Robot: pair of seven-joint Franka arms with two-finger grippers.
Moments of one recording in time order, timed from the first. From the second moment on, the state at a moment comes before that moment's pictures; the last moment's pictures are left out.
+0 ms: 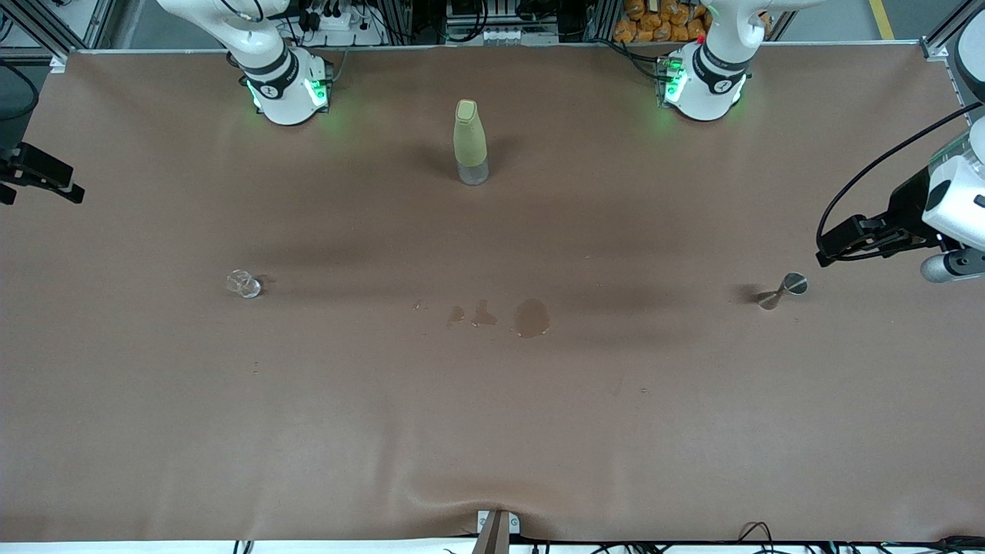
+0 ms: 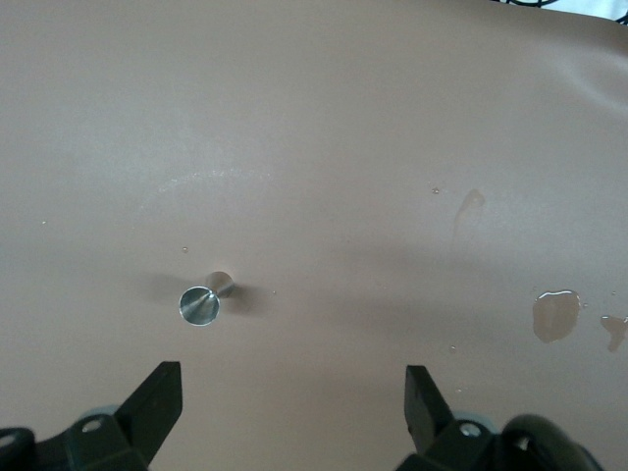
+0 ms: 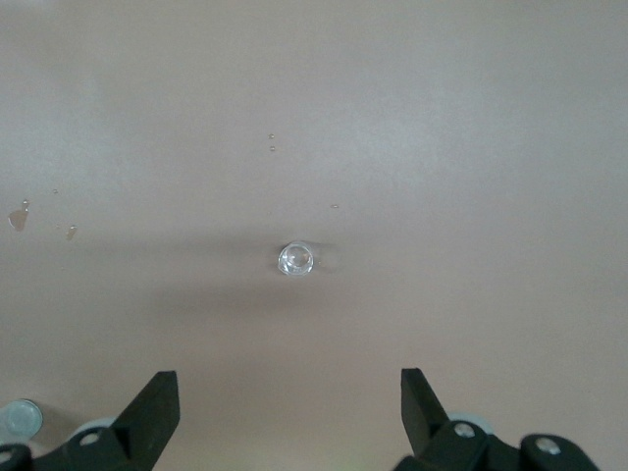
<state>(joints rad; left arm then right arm) -0.01 0.08 -0.04 -1.60 -0.04 1.76 -0.22 0.01 -0.02 -0.14 -1.55 0.03 1.51 -0.12</state>
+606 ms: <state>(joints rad) -0.02 0.08 -0.04 -1.60 -0.04 1.75 -0.22 0.01 -0.02 -0.14 -1.55 0.03 1.51 -0.12</state>
